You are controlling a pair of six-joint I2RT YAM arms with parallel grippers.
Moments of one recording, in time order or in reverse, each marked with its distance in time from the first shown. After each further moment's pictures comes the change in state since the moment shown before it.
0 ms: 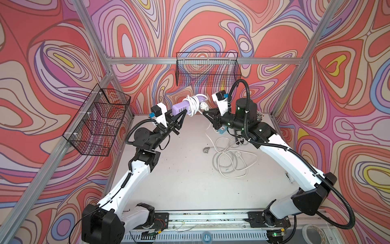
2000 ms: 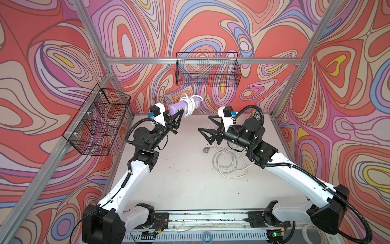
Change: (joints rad) left arm 0.028 -0.002 -0.016 -0.034 -0.029 0.007; right arm 0.055 -0.233 -0.418 0.418 -0.048 0.033
